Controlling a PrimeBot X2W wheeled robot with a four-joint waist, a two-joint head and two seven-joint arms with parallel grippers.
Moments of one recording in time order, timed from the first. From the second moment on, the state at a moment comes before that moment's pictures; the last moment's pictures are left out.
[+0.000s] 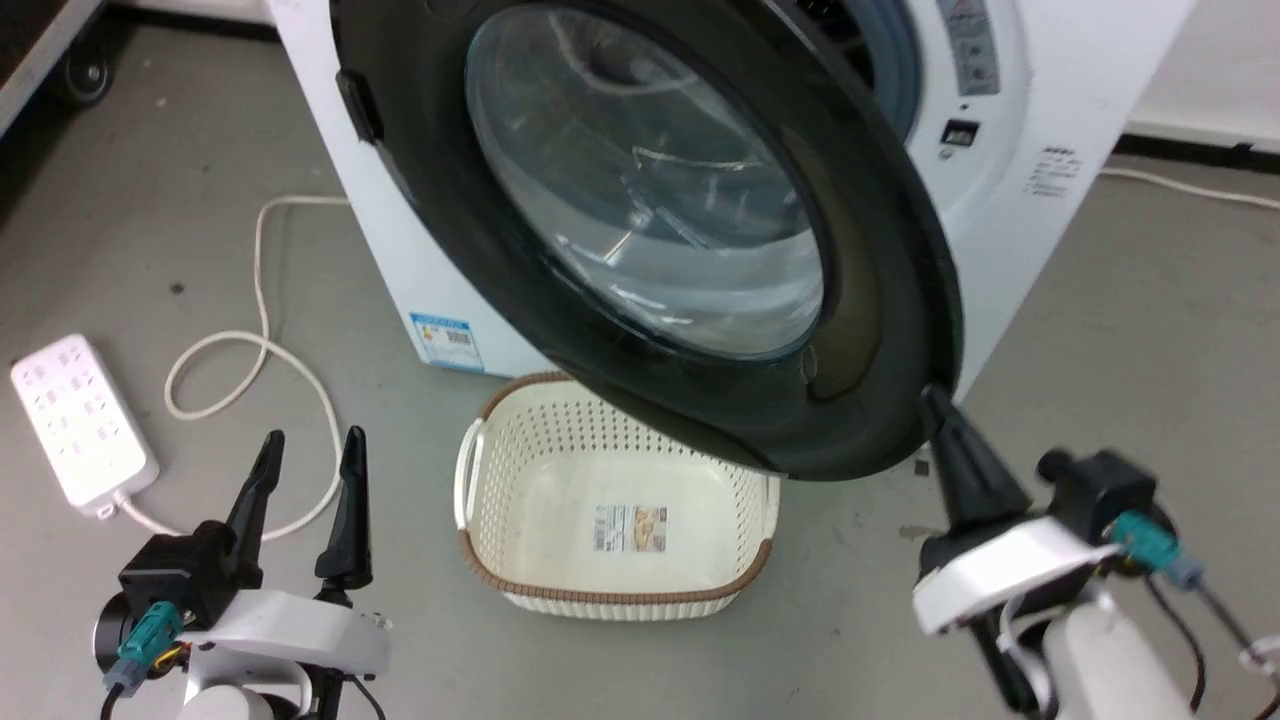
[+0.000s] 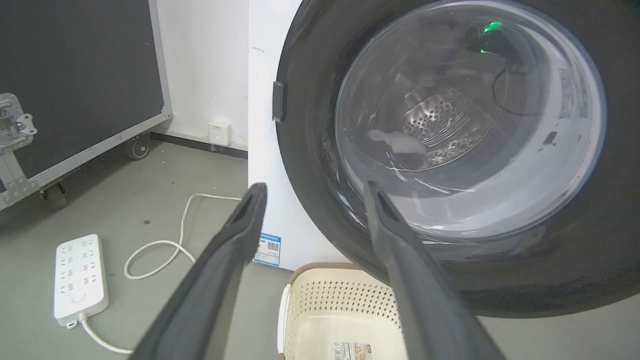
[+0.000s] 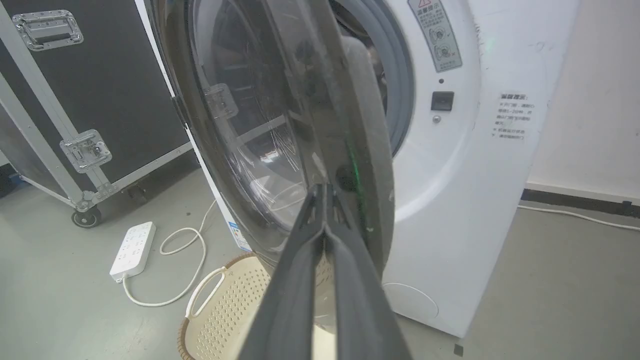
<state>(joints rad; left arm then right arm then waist) -0.11 0.33 -0.18 0.09 -0.48 0.07 -0.26 -0.26 -0.05 0.11 0.29 0.18 0.13 -0.23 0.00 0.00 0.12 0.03</state>
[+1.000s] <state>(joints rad) -0.26 0.27 -0.10 0.08 -0.40 -0.06 -0.26 -0.77 -0.05 -0.30 0.56 0.00 0.13 -0.26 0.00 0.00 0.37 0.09</state>
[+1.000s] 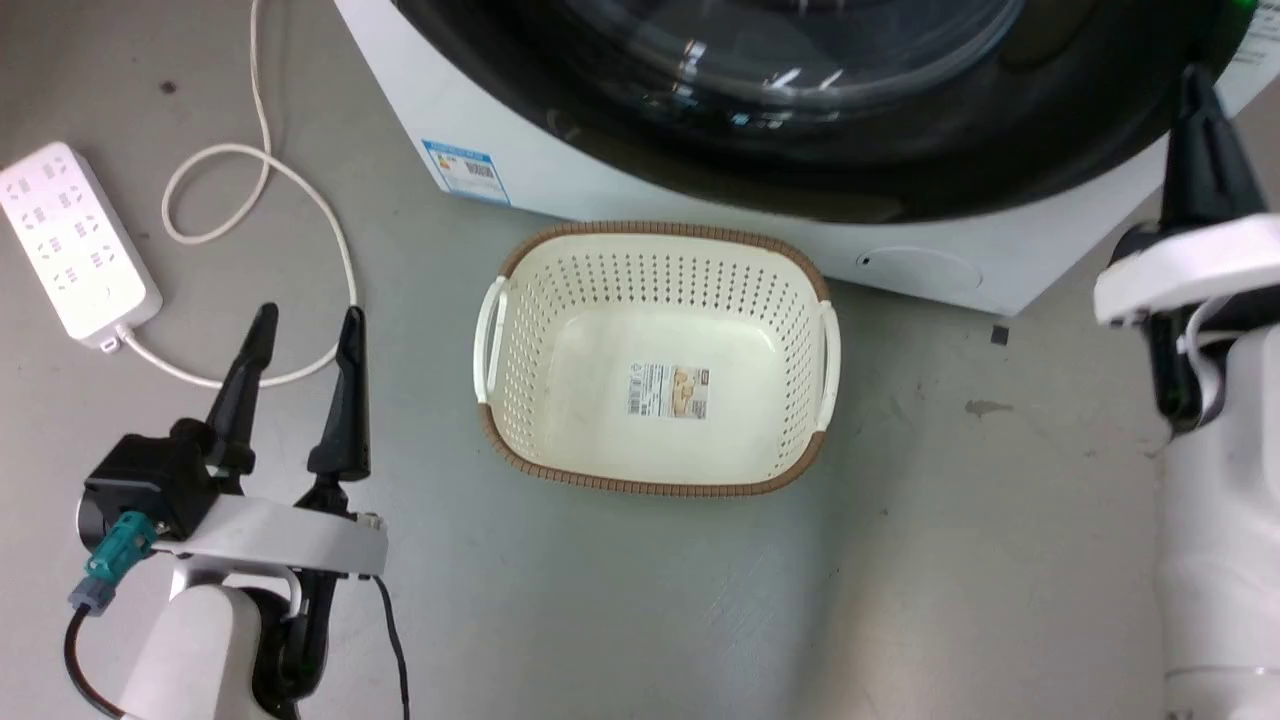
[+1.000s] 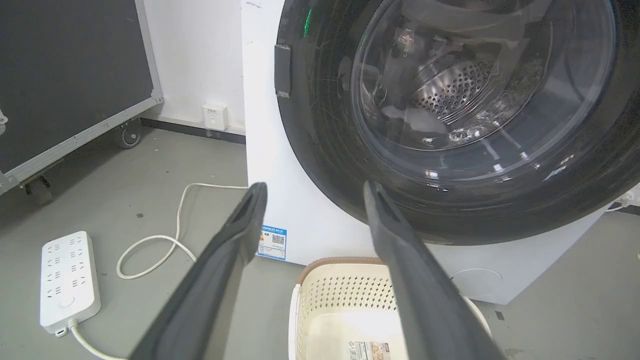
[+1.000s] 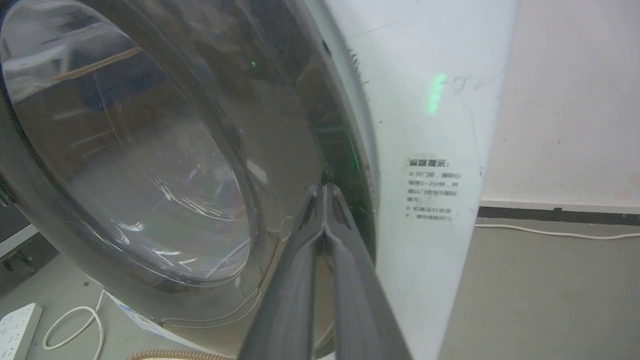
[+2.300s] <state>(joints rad) -0.07 0.18 -0.03 0.15 -0.32 -0.02 -0.25 -0.18 -0.05 -0.11 0.24 0.17 0.13 -0.26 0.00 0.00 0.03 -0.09</state>
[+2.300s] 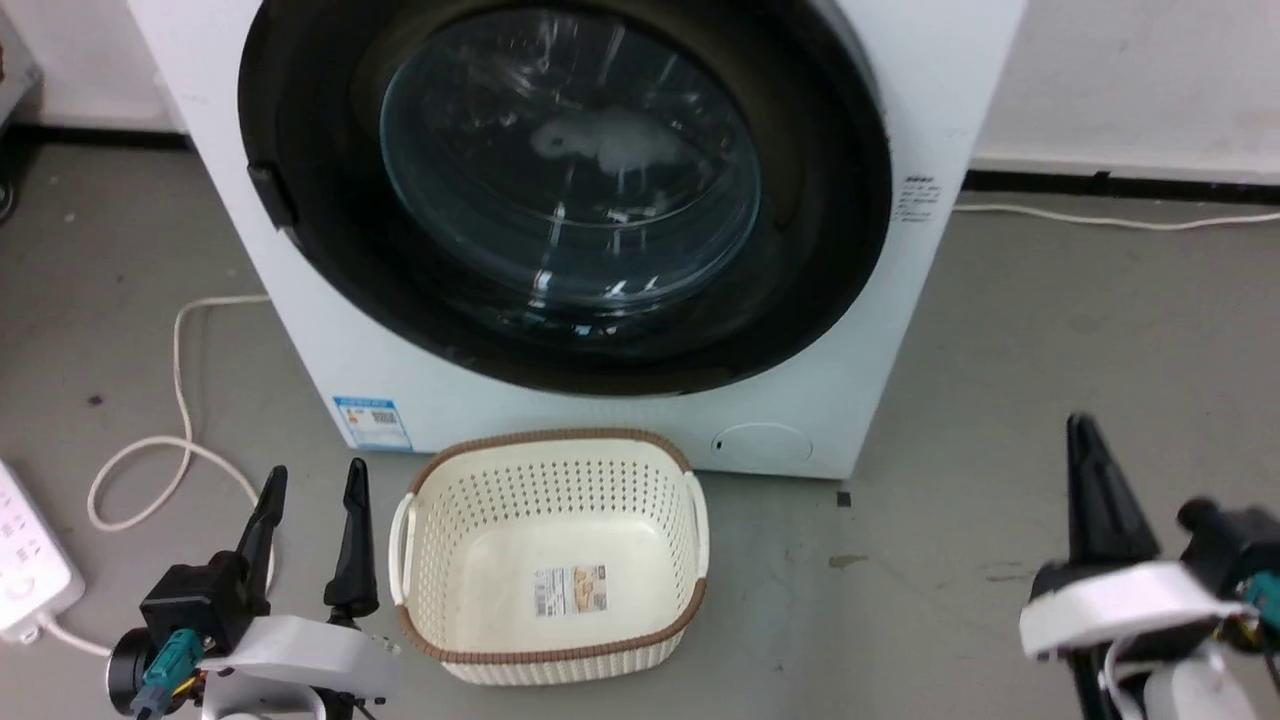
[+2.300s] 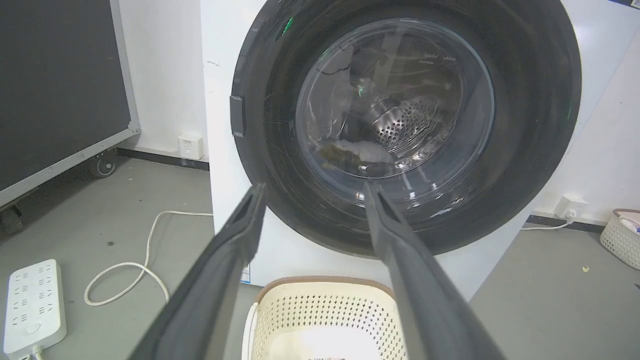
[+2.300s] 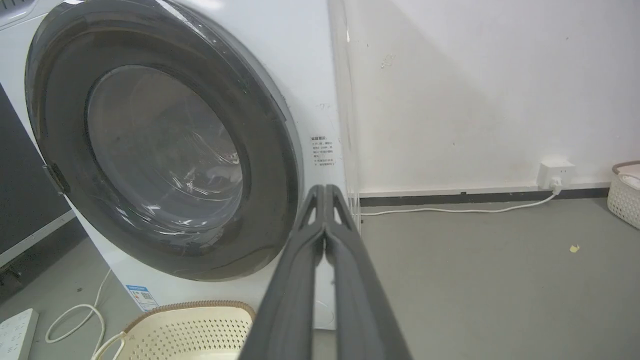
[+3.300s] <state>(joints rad) -0.04 0.21 -0.08 0.14 -0.24 0.06 -0.19 -0.04 -0.05 -0.03 0.23 0.17 0.13 -0.22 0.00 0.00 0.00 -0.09</state>
